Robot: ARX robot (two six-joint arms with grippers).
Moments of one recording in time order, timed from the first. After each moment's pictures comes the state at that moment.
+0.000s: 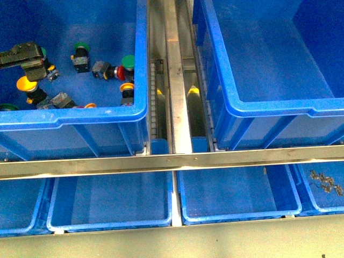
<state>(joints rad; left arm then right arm) 0.05 2.10 1.16 0.14 -0.09 -0.26 0.00 0.00 0.02 0.00 0.00 0.00</state>
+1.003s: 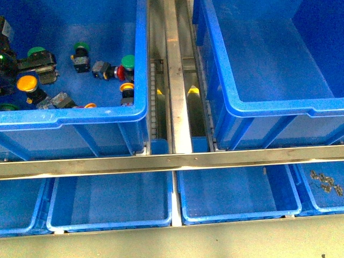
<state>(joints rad) 0.09 2.31 1.38 0.12 0.01 -0.19 0.00 0.00 0.02 0.00 0.00 0.00</state>
